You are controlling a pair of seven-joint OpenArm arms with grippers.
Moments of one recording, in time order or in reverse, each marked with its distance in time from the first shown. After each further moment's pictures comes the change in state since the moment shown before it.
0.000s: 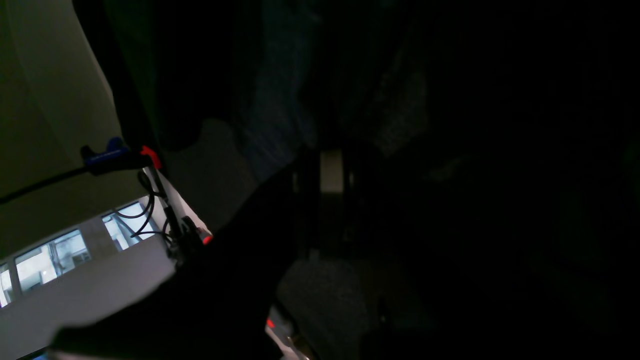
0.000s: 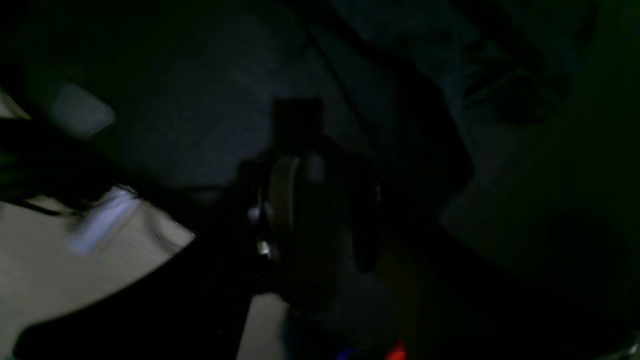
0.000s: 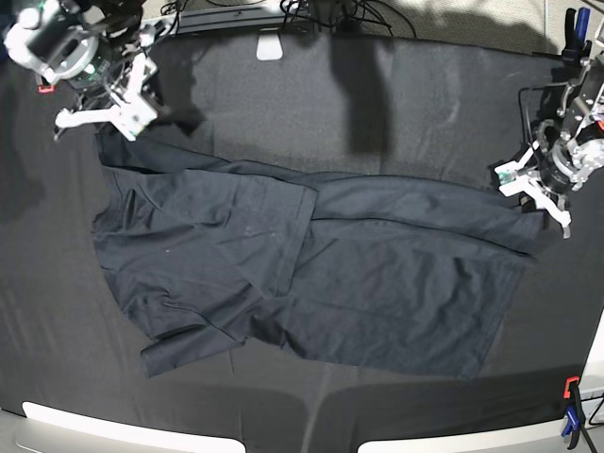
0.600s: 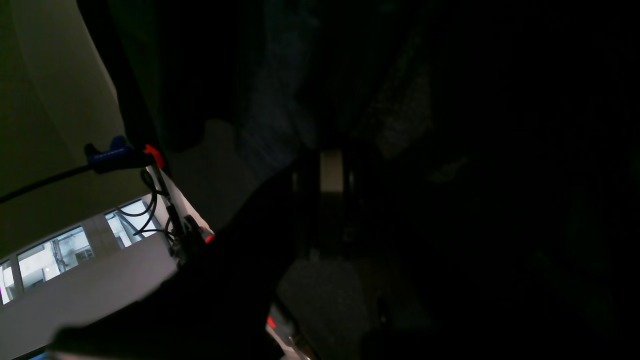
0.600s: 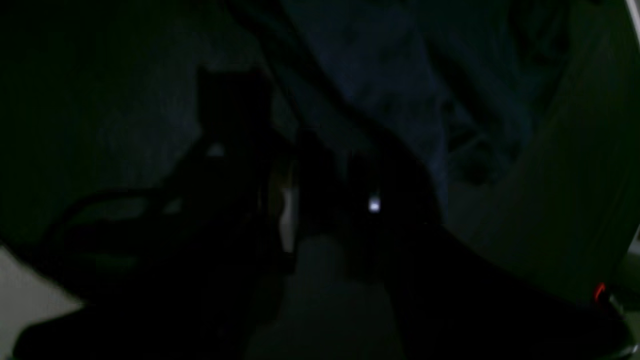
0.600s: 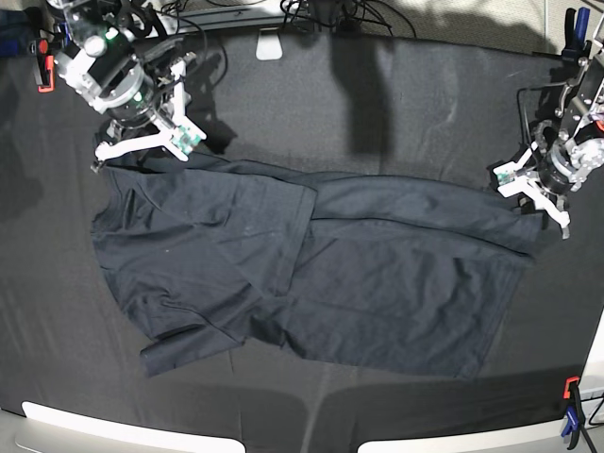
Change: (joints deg) left arm 0.0 0.3 0.0 0.0 0.2 0.2 0.1; right arm 9.1 3.4 -19.6 -10.3 -18.6 -10.0 5.2
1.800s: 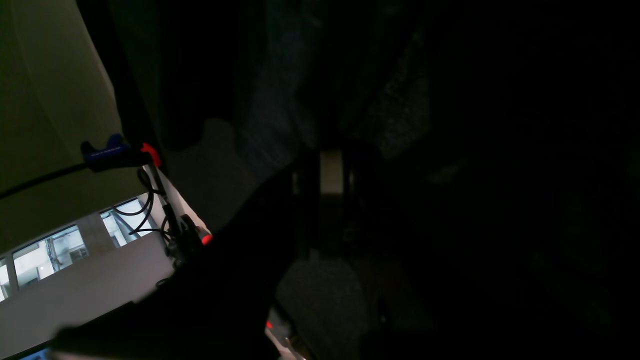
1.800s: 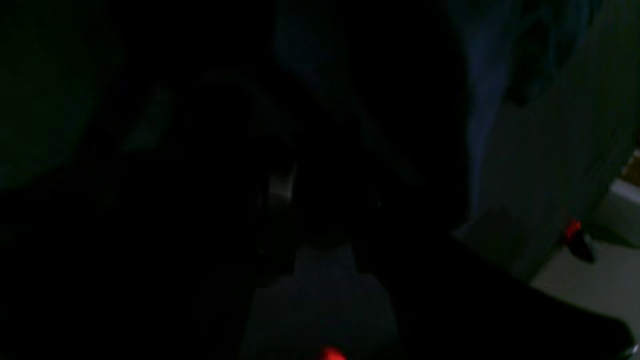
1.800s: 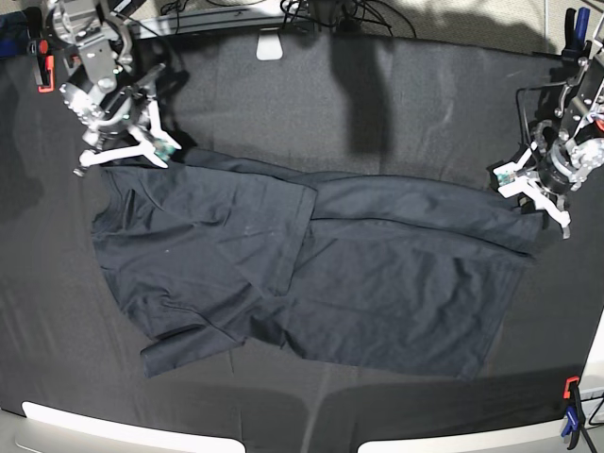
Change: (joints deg) left arm 0.0 0.0 0.0 0.0 -0.9 0.1 0.0; right arm 7.9 2.0 -0.9 -19.9 -11.0 0.0 0.1
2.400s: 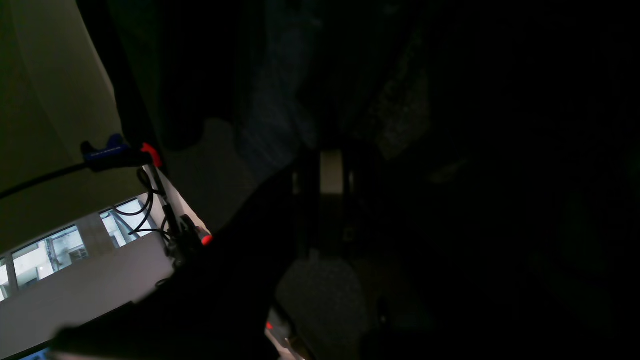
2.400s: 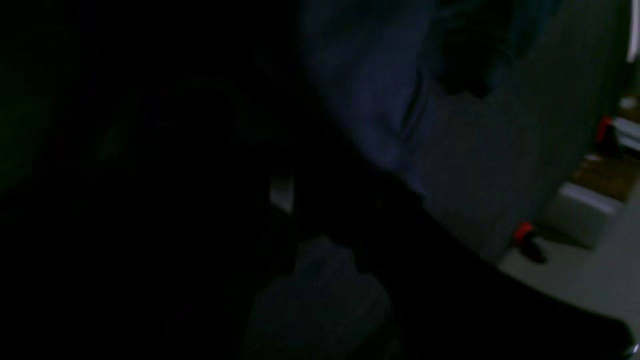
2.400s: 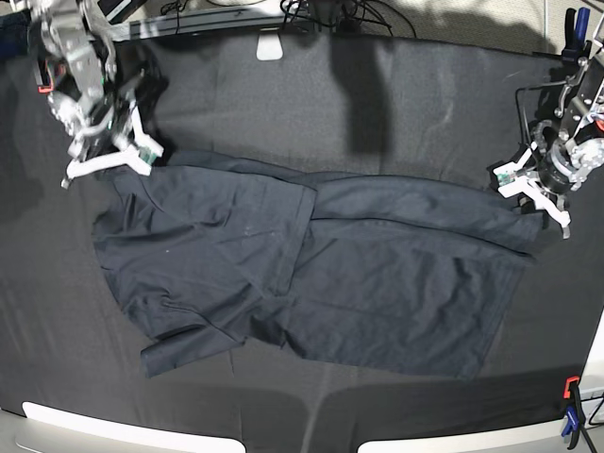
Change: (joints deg) left arm 0.0 0.0 0.0 0.0 0.0 0.0 0.0; right arm 2.8 2.8 -1.9 -8.2 -4.3 0.0 8.4
